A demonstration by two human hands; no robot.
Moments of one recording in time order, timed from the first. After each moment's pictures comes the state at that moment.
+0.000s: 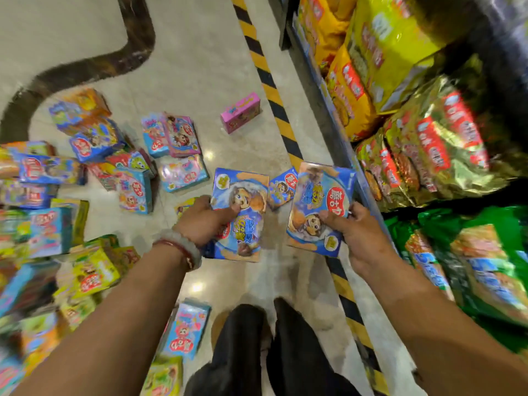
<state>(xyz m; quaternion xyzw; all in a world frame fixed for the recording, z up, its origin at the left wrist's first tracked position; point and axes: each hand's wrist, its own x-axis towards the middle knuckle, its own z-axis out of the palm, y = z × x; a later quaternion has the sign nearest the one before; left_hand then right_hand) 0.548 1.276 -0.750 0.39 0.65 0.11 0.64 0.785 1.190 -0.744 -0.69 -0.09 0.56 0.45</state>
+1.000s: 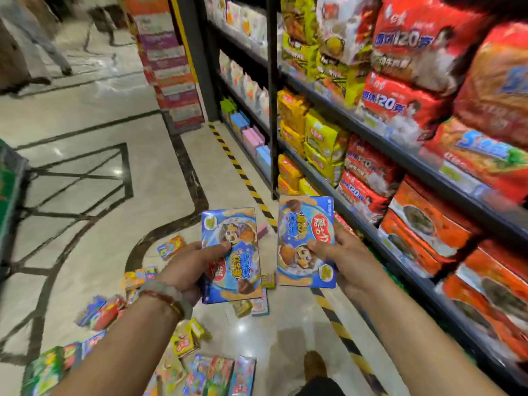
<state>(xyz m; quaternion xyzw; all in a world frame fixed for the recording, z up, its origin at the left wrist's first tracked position) 0.435 1.109 -0.215 0.37 0.50 0.28 0.73 0.659 1.021 -0.226 -0.58 -0.18 0.55 0.57</state>
